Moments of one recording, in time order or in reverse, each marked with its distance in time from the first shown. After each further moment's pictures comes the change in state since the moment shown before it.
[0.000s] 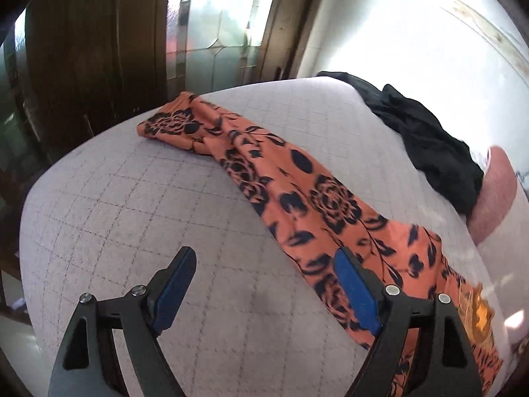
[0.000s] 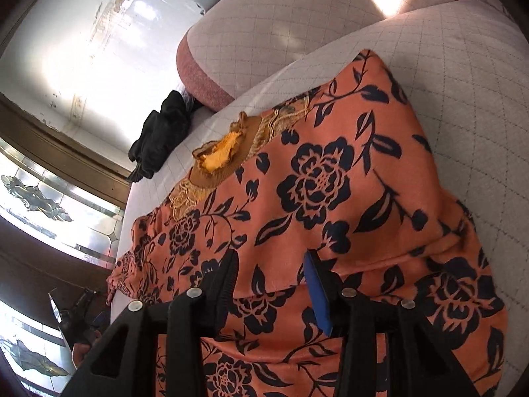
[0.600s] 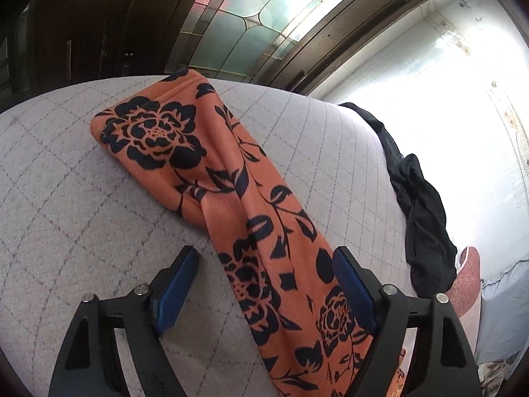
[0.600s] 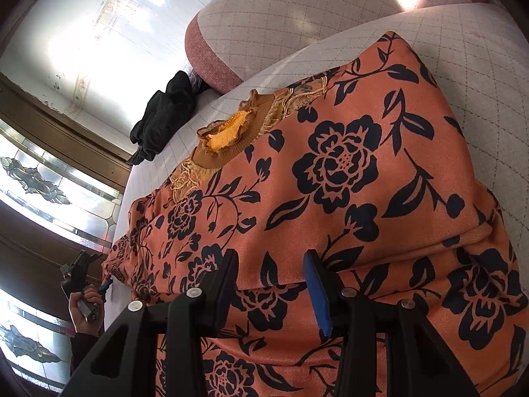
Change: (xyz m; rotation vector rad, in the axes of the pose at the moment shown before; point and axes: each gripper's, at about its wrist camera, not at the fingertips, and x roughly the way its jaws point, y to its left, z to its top) left arm 0.078 0.050 0.070 -0.327 0.037 -0.201; right arm 0.018 0.010 -0.008 -0.041 0.025 -0.002
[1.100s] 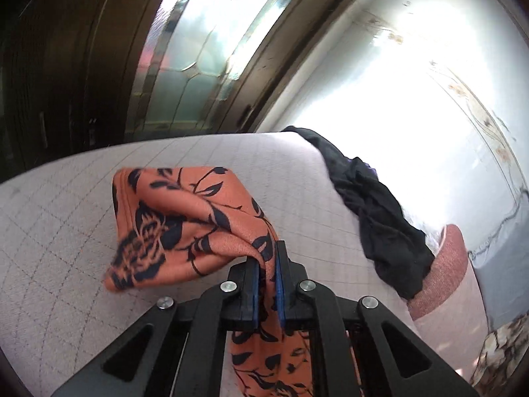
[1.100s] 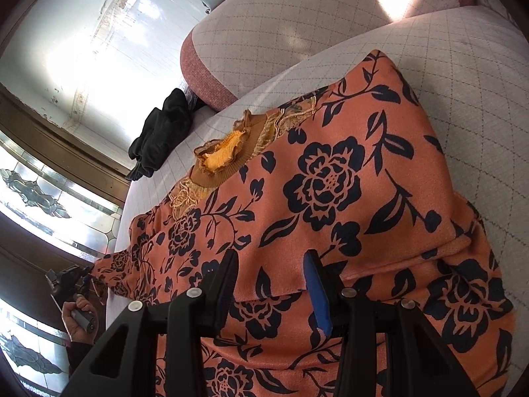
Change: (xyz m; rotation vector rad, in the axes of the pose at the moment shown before) left arm -0.068 -0.082 -0.020 0.252 -0.156 -0.096; right arm -0.018 -0.003 0.006 0.025 -0.068 -0.014
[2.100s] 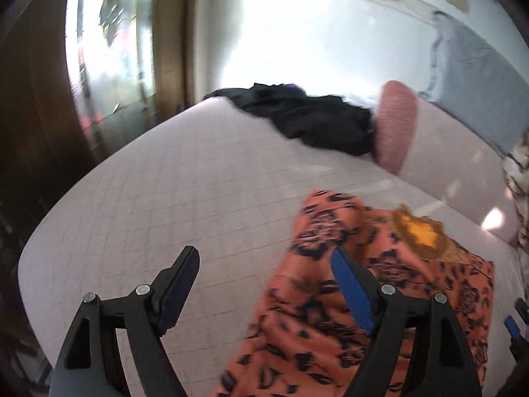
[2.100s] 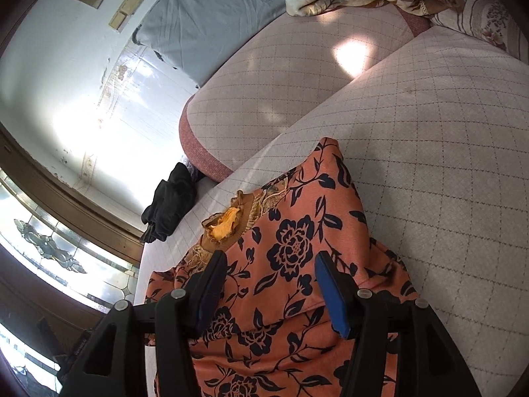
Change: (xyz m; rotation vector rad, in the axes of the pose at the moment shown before) left arm -0.083 -0.099 -0.150 0.474 0.148 0.106; right arm -0.084 -0.023 0.018 0.097 -0.221 0.031
